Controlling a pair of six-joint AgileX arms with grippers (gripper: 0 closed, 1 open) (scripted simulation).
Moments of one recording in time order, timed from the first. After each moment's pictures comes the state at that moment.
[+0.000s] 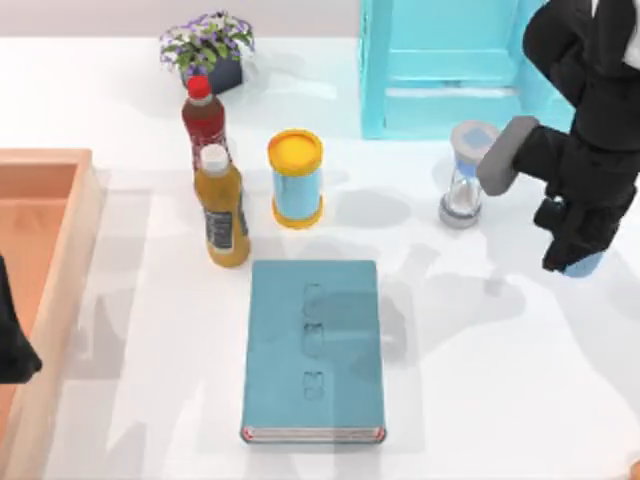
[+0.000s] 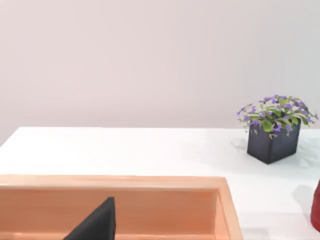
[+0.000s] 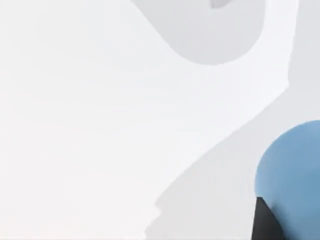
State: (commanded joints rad) left arm 0.00 0.00 0.00 0.00 0.00 0.00; right arm 0.33 1.97 1.56 -1.23 0.02 -0.65
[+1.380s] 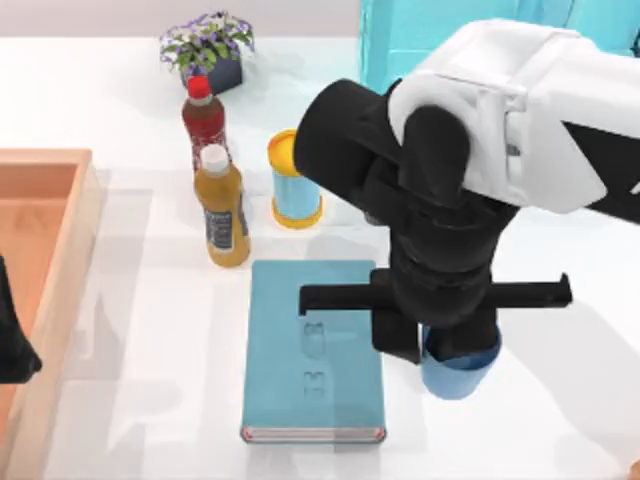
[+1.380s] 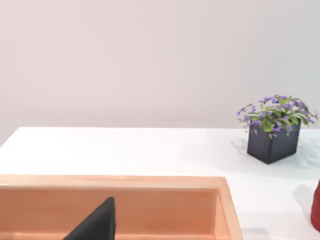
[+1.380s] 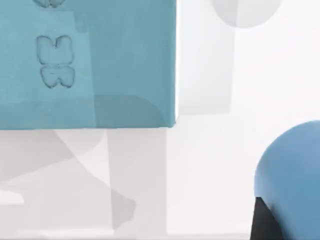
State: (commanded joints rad) left arm 0.00 0.00 0.00 0.00 0.00 0.00; right arm 0.88 1.82 1.55 -1.31 0.03 0.90
